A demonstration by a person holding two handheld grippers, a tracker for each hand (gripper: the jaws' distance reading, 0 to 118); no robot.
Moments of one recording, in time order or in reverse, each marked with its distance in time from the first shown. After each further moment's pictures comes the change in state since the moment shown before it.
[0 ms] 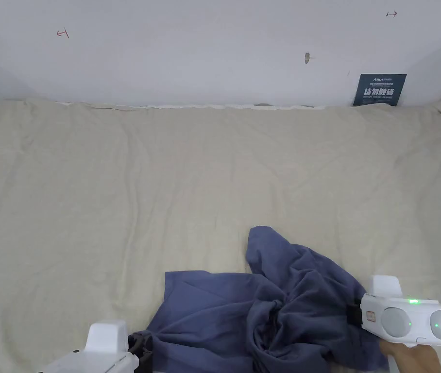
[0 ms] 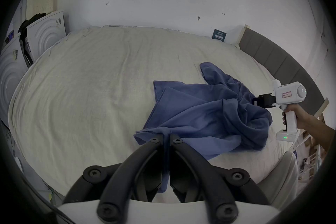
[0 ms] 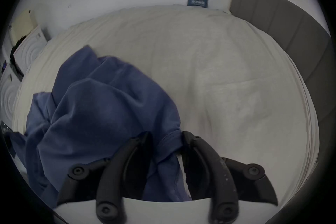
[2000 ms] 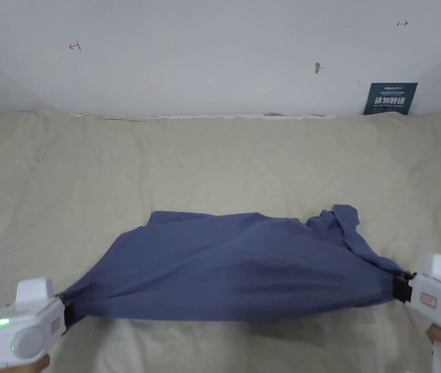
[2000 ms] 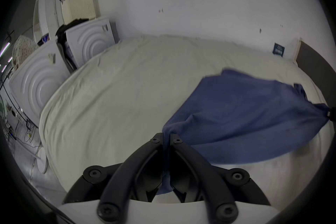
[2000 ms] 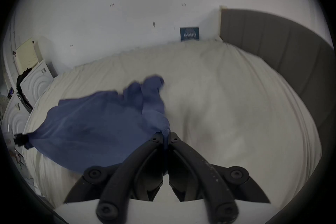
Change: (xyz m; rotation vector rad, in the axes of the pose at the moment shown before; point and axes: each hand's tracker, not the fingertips) left arm -0.160 0.046 -0.041 0.040 0.419 0.084; right arm 0.026 0.016 0.065 0.217 0.139 -0.208
